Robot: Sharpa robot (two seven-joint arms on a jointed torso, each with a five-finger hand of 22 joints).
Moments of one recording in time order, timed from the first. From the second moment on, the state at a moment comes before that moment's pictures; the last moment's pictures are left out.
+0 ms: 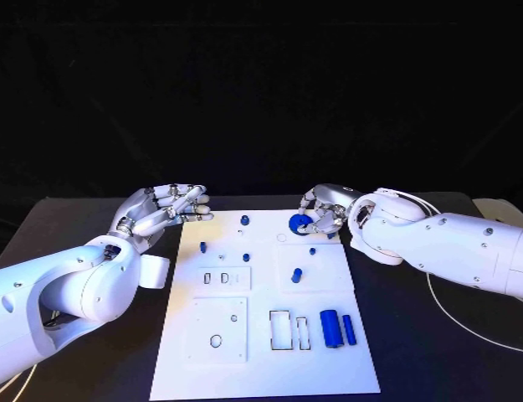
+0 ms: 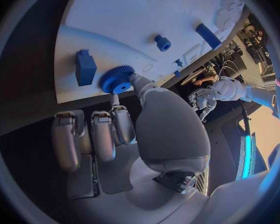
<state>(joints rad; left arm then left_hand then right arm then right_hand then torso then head) 1.22 -0.94 -0.01 1.66 -0.04 -0.37 0.47 1.46 -0.11 0.25 0.27 0.05 0.84 0.21 0.31 0.19 1.05 0.16 0.15 0.07 1.01 0.11 0.37 0.28 0.17 0.96 0.23 0.30 0.10 1.34 -0.74 -0.11 1.33 -1.36 -0.27 -0.17 1.29 -0.20 0.30 0.17 0.19 0.75 0.17 0.36 0.45 1.43 0.08 1.39 1.31 1.46 0.00 1.53 1.31 0.03 1.47 0.11 1.52 1.31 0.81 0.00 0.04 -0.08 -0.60</state>
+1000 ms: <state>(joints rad) 1.22 -0.94 -0.01 1.66 -0.04 -0.36 0.47 1.46 -0.11 0.25 0.27 0.05 0.84 0.21 0.31 0.19 1.06 0.16 0.15 0.07 1.01 0.11 0.37 0.29 0.17 0.96 0.23 0.30 0.10 1.34 -0.75 -0.11 1.34 -1.42 -0.26 -0.16 1.34 -0.20 0.45 0.12 0.28 0.81 0.16 0.39 0.43 1.46 0.07 1.44 1.31 1.46 0.00 1.53 1.31 0.02 1.46 0.11 1.54 1.31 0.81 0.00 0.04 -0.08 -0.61</state>
